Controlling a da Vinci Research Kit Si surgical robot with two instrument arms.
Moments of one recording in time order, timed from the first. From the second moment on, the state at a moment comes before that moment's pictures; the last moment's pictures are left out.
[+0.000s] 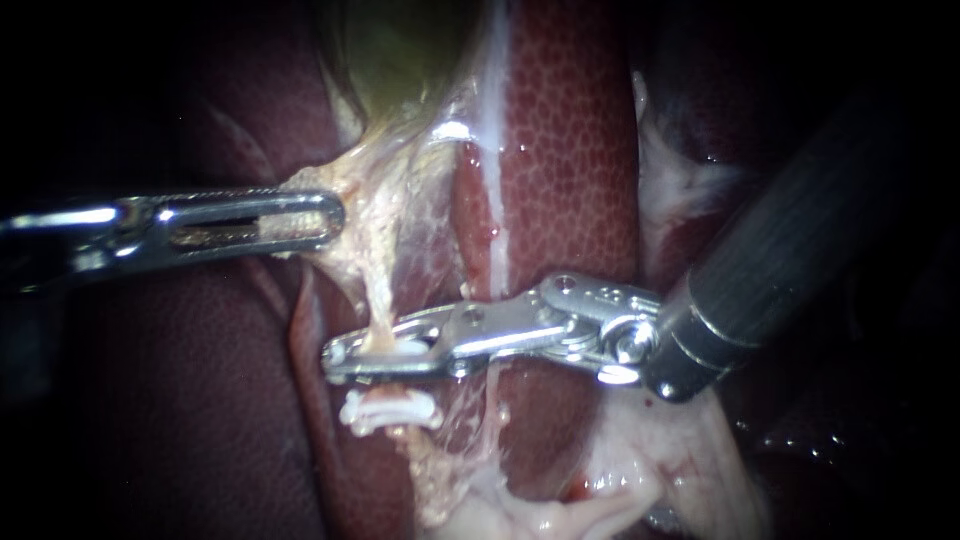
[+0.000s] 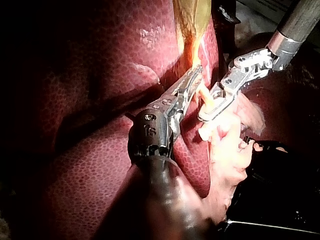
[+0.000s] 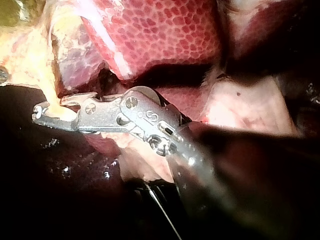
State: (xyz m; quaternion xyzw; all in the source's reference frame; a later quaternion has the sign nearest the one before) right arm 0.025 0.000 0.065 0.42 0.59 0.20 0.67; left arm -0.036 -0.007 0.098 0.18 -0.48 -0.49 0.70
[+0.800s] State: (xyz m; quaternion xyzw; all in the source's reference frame) right arm 0.026 0.000 0.065 0.36 0.61 0.19 0.68; left arm -0.035 -0.007 0.098 0.18 -0.48 -0.49 0.70
